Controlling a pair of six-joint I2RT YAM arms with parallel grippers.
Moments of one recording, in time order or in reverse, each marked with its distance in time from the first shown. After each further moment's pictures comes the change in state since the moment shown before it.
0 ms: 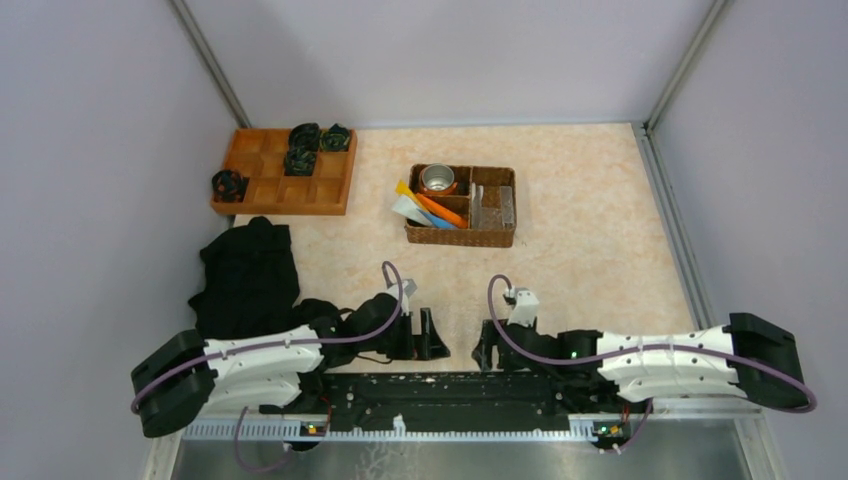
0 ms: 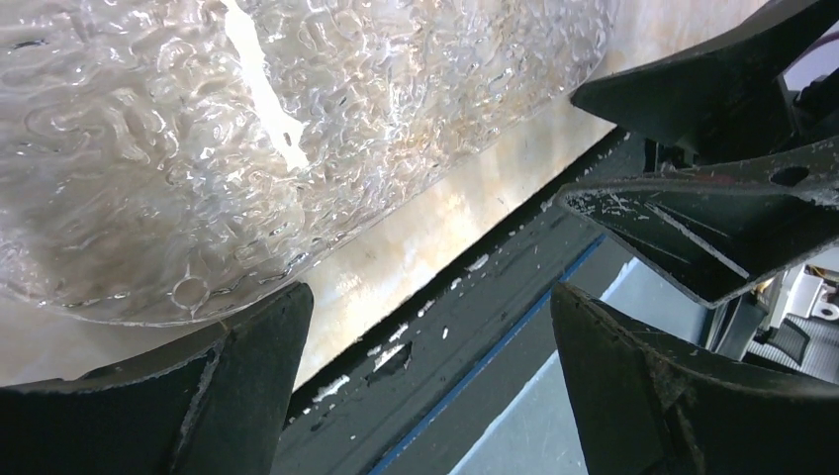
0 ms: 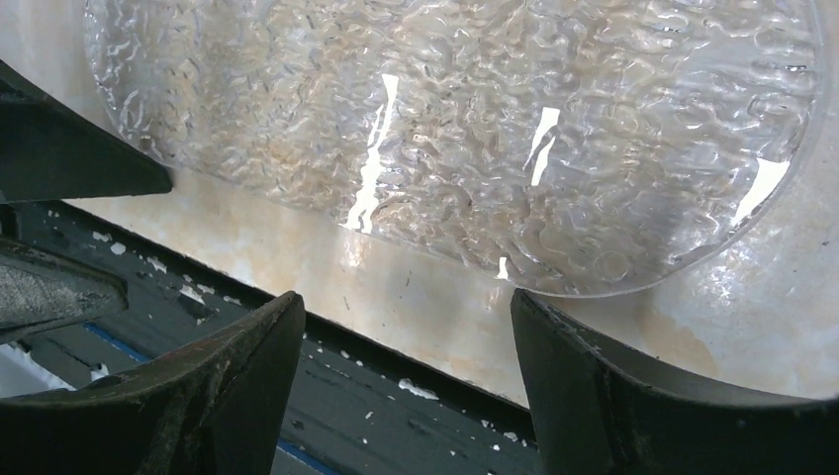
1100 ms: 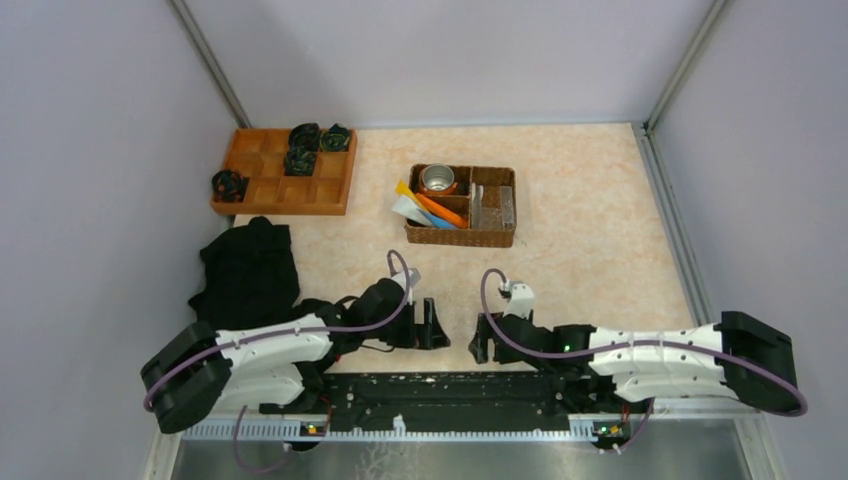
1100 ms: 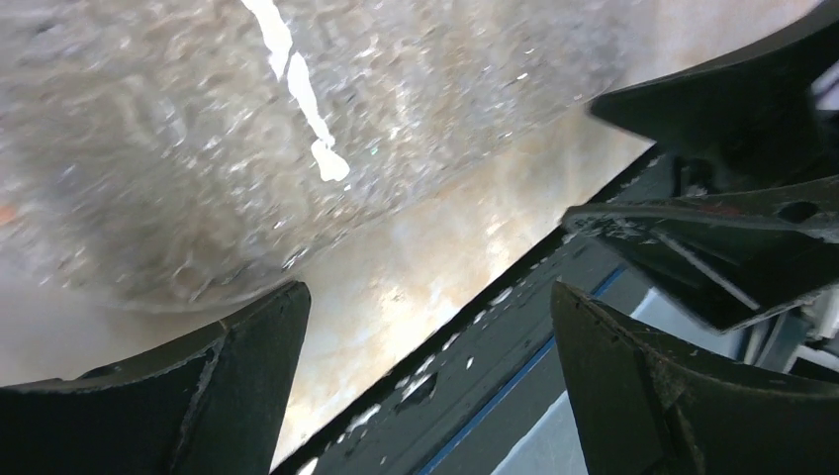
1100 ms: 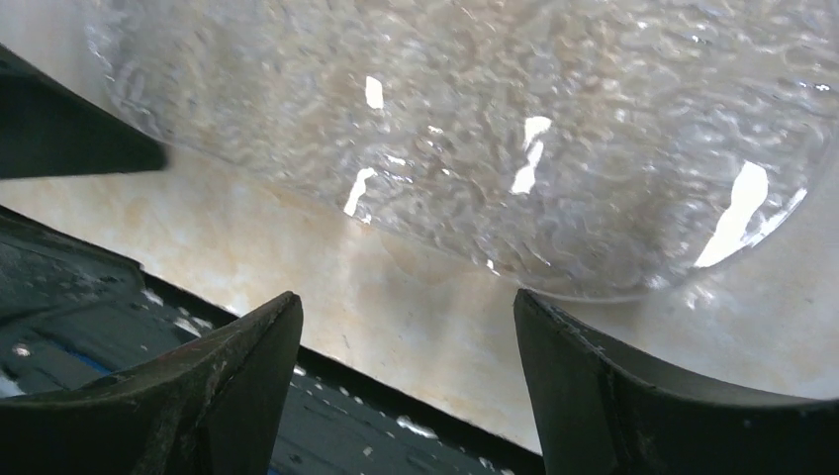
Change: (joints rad) left arm 0.101 0.092 0.054 0.037 0.048 0.126; right arm -0.073 0.055 0.010 0.089 -0.020 -0.076
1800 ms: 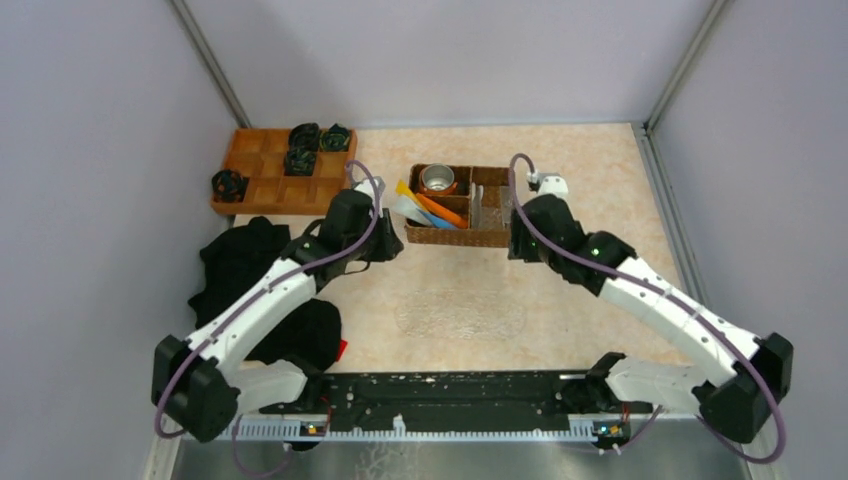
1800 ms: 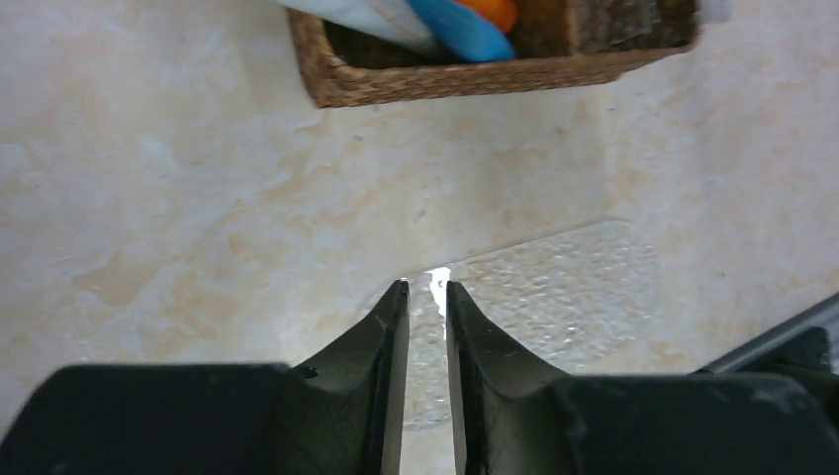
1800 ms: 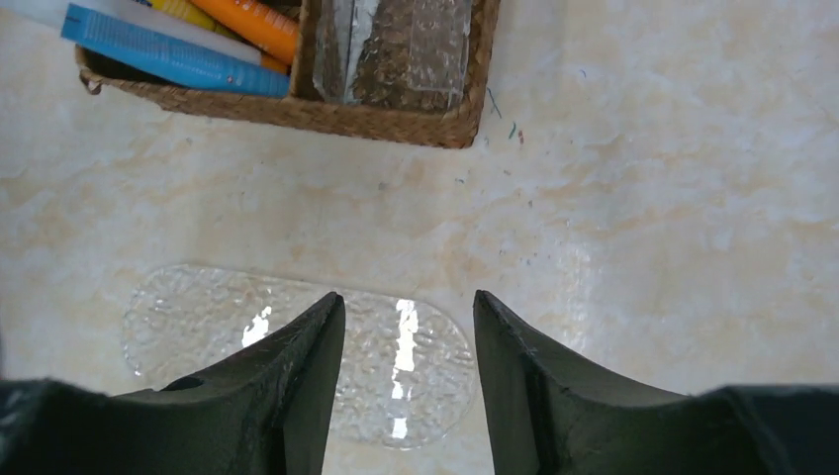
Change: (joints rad) left arm 0.344 0.000 0.578 -0.492 -0.176 0.364; right arm -0.539 0.050 0.644 -0.465 -0.029 -0.493
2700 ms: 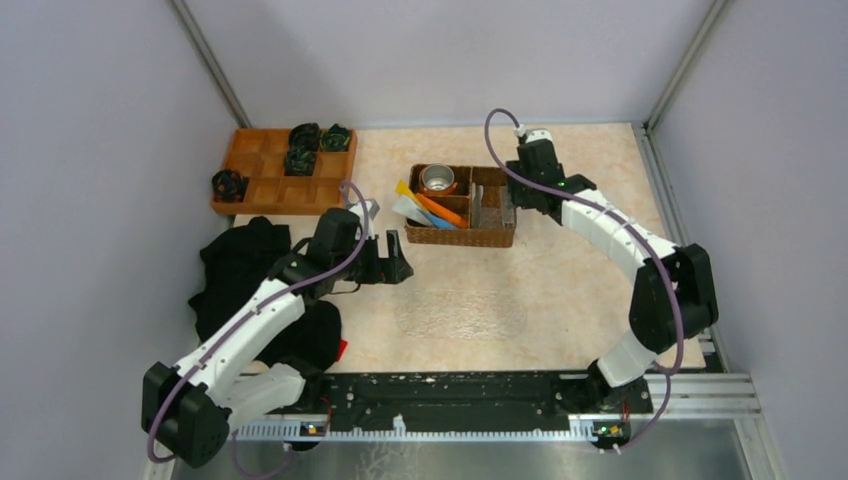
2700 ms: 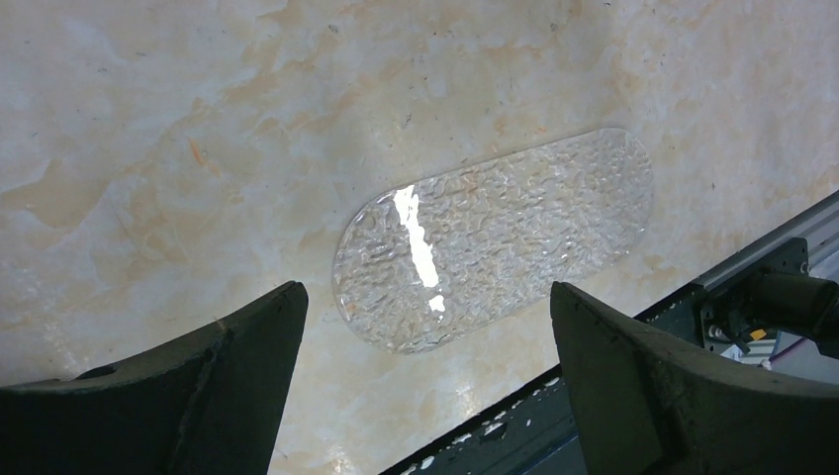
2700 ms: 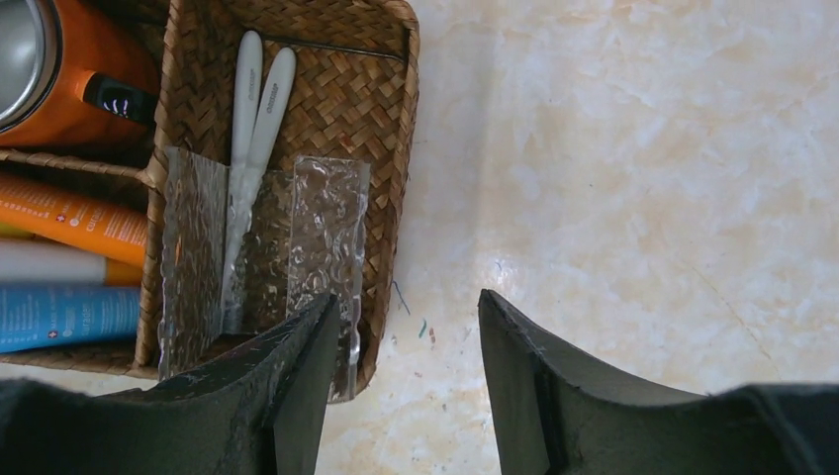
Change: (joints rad) left arm 0.093 -0.084 -0.124 -0.060 0.180 0.040; right arm -0.314 0.541 0.283 0.227 -0.087 -0.322
